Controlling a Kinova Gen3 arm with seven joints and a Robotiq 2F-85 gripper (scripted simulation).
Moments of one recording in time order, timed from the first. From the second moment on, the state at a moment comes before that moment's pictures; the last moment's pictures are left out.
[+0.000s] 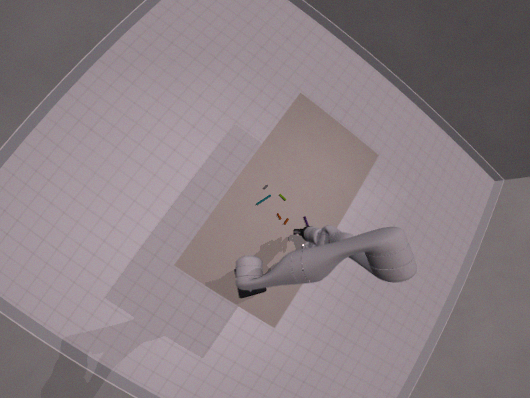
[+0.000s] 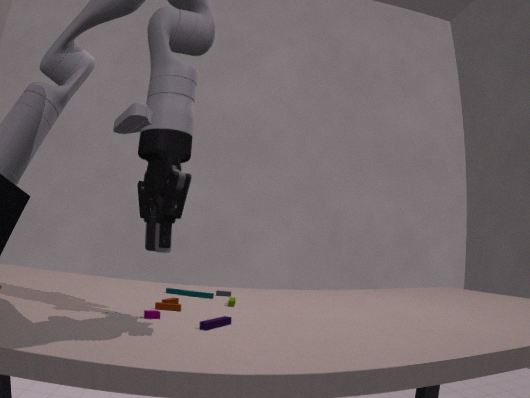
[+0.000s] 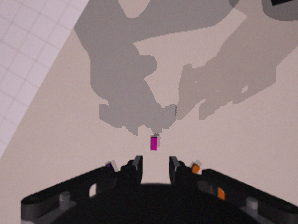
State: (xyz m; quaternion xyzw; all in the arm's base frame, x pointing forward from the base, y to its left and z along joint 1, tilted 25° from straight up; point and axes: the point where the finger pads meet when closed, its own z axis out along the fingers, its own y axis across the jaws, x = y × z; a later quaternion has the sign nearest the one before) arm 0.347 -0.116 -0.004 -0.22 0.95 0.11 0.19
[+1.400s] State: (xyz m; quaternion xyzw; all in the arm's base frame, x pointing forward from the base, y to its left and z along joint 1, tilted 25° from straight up) arm 0.397 -0.061 0.017 -0.55 0.81 0.03 0.21
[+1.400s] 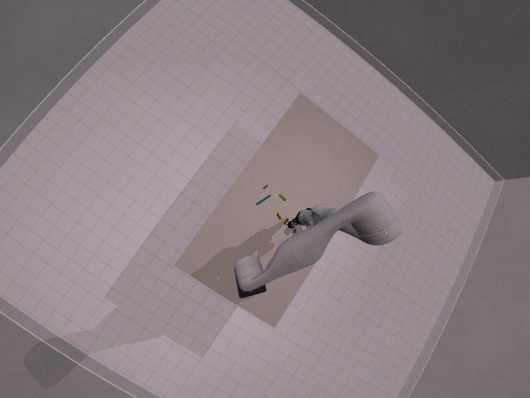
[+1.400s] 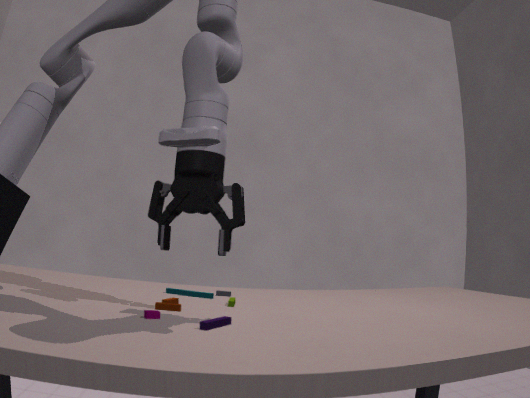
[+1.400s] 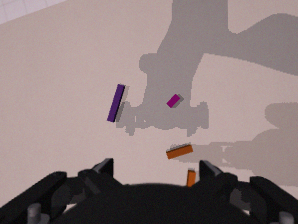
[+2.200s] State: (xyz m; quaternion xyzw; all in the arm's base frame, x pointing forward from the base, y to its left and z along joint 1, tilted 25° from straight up) arm 0.446 0.050 0.058 -0.86 0.46 -0.07 0.20
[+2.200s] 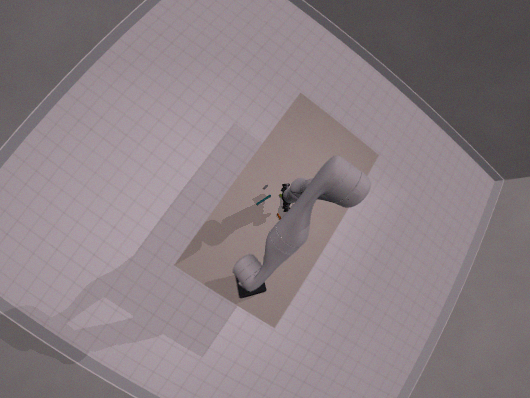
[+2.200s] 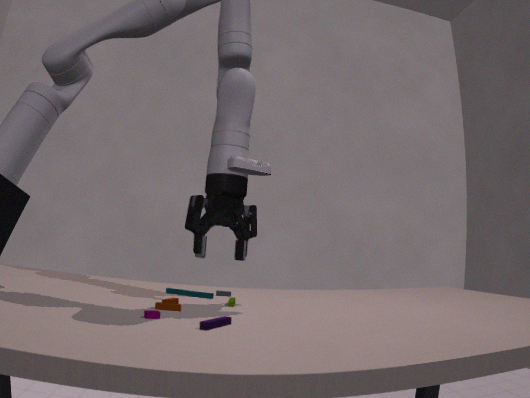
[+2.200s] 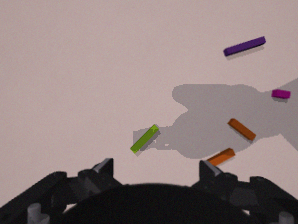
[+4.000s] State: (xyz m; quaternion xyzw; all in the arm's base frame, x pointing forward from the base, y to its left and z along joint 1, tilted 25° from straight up) arm 0.457 0.157 0.098 -0.97 0.14 -0.14 0.17
